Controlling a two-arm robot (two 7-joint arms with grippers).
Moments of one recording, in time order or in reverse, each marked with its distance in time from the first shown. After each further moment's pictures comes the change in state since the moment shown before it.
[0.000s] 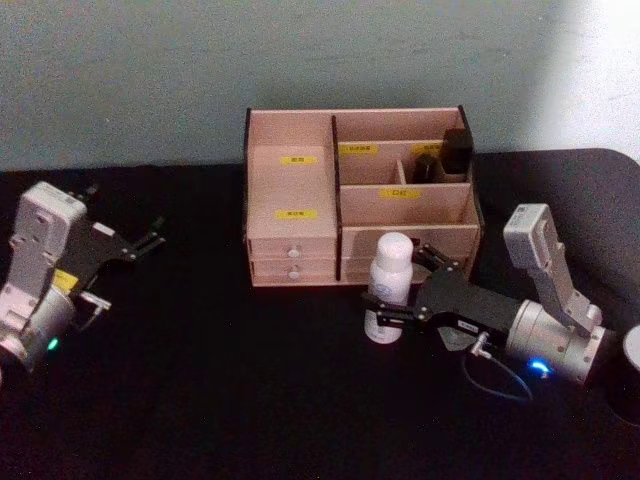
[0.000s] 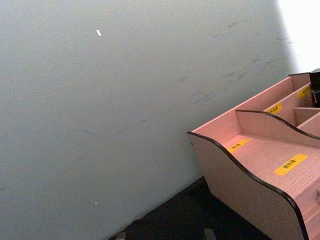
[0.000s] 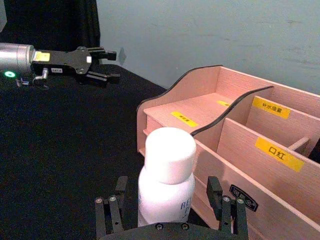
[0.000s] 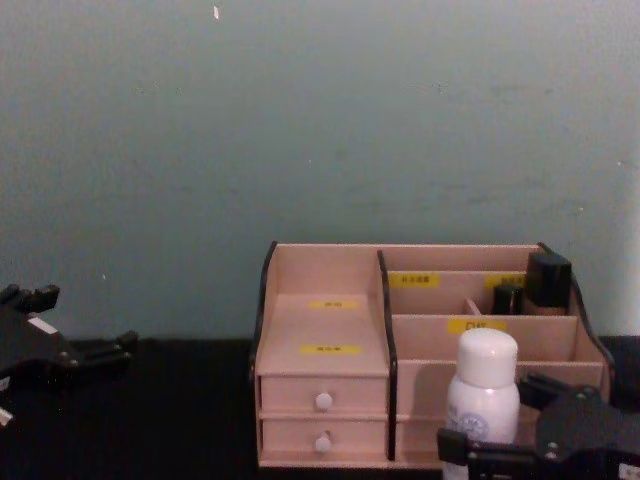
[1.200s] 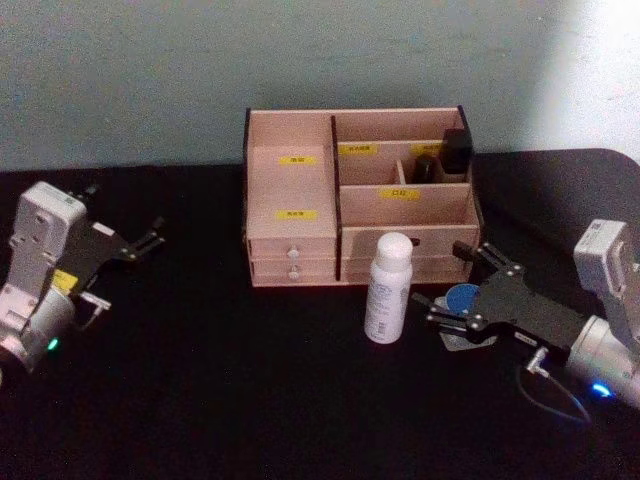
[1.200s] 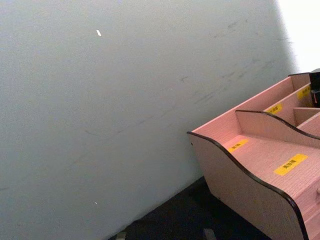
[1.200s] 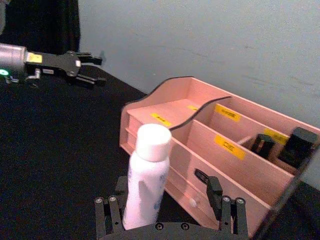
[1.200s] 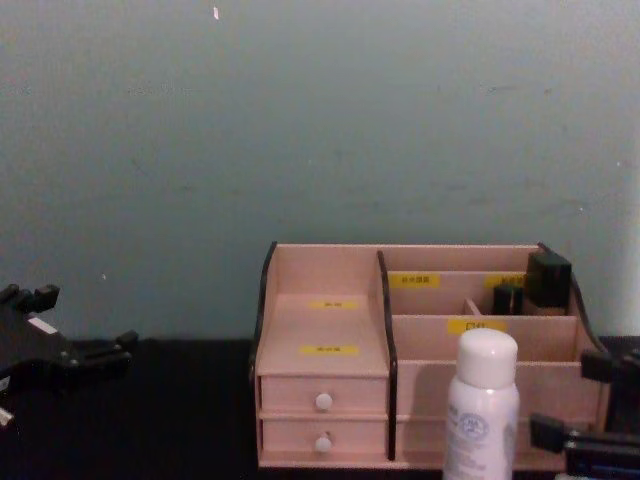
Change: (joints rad) left arm 0.000 0.000 0.000 0.000 0.000 0.000 0.000; right arm -0.179 0.168 0.061 -0.246 0.022 -0.028 -0.151
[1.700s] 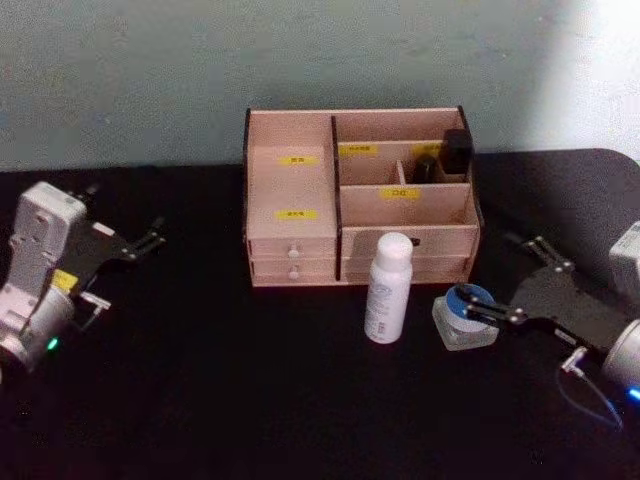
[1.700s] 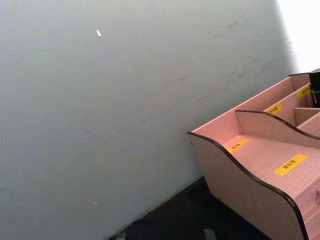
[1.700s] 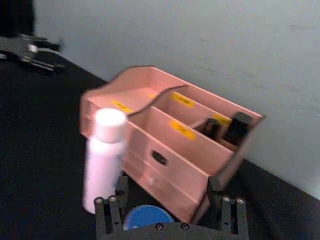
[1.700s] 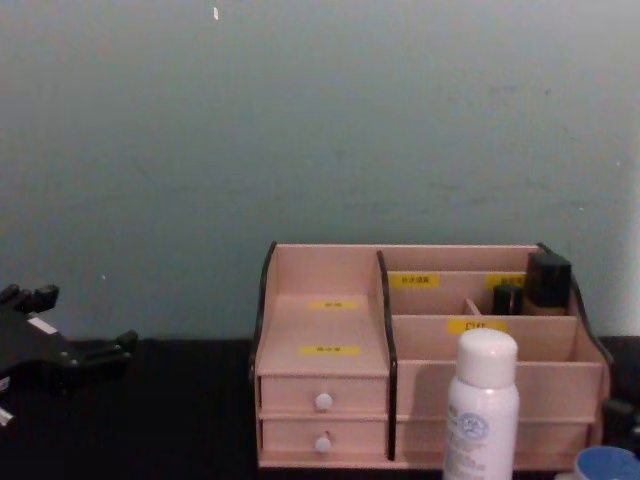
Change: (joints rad) left arm 0.000 0.000 0.000 0.000 0.000 0.000 0.000; right arm -0.096 0.080 0.049 -0.096 -0.028 0.014 -0.185
